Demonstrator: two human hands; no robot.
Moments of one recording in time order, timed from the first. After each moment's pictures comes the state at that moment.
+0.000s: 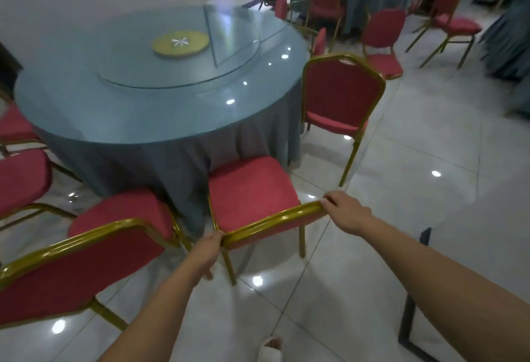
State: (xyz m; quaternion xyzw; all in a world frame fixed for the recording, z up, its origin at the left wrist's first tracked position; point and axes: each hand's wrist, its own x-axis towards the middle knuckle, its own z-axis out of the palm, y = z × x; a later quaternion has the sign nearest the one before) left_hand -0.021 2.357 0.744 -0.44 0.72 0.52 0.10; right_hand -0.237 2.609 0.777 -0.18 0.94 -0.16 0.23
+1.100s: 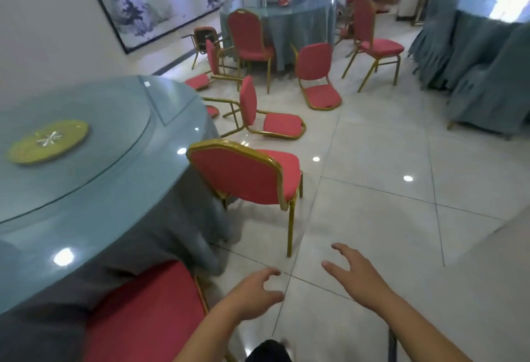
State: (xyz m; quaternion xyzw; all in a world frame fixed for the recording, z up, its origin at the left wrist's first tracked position) left_hand -0.560 2.619 0.771 -0.16 0.84 0.43 0.29; right_hand -0.638 2.861 0.764 -0.05 0.88 -0.39 0.25
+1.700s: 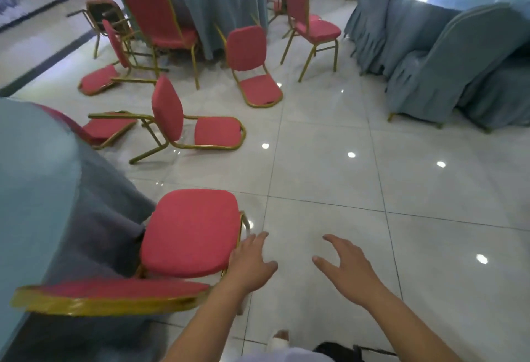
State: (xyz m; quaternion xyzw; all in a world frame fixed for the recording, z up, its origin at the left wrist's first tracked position) left_hand -1.037 2.695 0.748 -0.04 0.93 0.29 0.24; right_hand -1.024 2.928 0.771 0.04 0.92 -0.33 0.22
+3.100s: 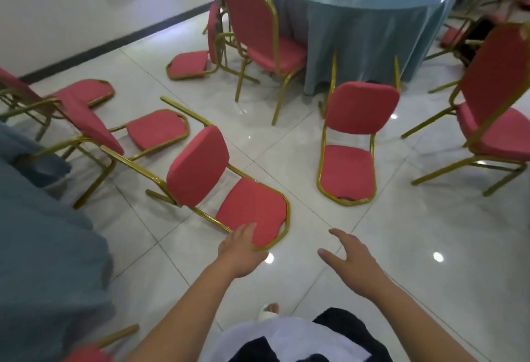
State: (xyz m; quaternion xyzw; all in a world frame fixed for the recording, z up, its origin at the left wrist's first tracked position) left_hand -1.952 2.499 0.699 -0.32 0.86 0.33 0.20; right_hand -2.088 2.736 0.745 -0.21 0.89 -0.24 0.34
